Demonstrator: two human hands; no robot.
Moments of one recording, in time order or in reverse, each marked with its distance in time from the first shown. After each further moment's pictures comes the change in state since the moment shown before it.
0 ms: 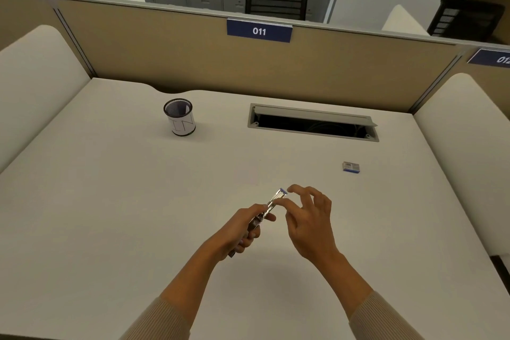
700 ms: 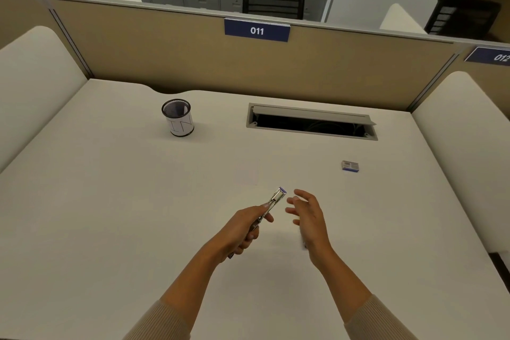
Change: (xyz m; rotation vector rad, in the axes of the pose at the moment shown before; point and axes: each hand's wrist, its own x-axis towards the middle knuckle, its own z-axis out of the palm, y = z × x) left_hand 0.001 -0.002 0.001 0.047 0.039 0.019; right_hand 0.010 -0.015 -0.006 1.069 -0.160 0.960
